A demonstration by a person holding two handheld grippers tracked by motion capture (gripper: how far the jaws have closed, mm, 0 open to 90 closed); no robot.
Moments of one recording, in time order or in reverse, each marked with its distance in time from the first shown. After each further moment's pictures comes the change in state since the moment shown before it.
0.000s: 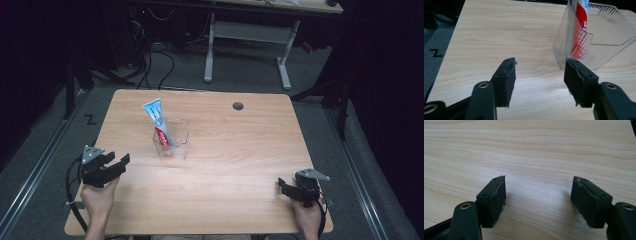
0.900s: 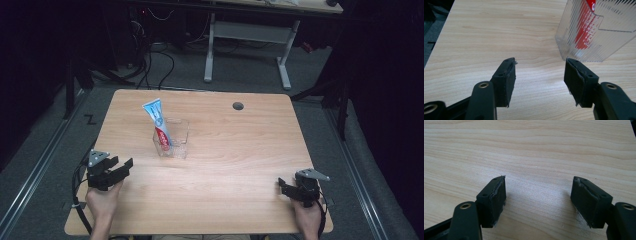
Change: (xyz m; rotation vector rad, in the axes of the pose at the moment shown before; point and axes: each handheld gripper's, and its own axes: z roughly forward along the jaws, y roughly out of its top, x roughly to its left) left arm -0.001 -0.016 0.013 0.040 0.009 -0.006; right arm 0.000 0.000 0.000 0.000 0.000 0.000
